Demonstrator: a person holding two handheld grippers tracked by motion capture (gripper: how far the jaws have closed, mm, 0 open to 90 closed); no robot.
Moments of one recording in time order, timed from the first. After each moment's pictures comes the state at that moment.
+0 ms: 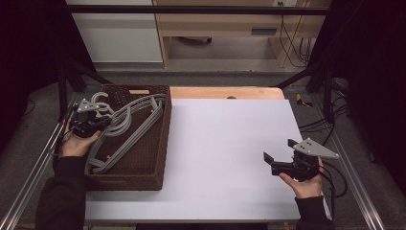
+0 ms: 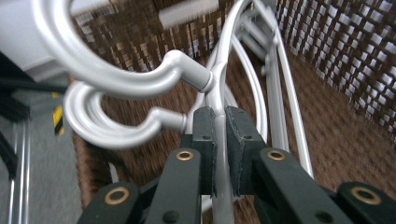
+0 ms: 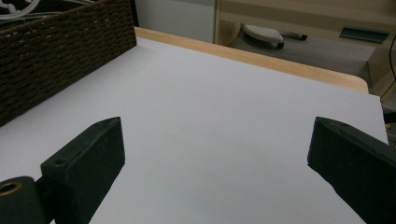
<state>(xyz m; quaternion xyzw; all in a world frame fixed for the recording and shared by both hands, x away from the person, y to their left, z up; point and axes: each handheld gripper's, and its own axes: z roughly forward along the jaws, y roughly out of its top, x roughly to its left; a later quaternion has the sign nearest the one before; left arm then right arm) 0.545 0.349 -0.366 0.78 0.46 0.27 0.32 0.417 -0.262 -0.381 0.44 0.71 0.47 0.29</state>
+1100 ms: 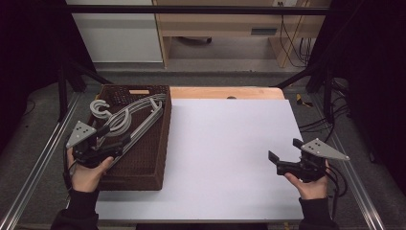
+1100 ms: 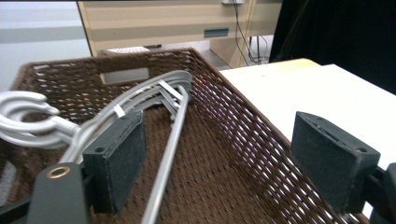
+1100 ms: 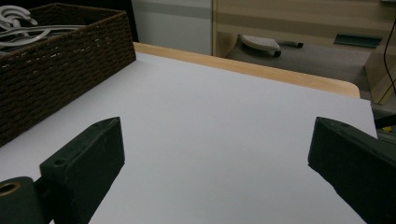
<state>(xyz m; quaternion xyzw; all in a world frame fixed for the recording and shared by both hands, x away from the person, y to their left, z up) 0.435 0.284 -0.350 0.69 0.45 0.29 0.50 0.411 -0.272 -0.374 0.44 0.69 0.49 0.29</state>
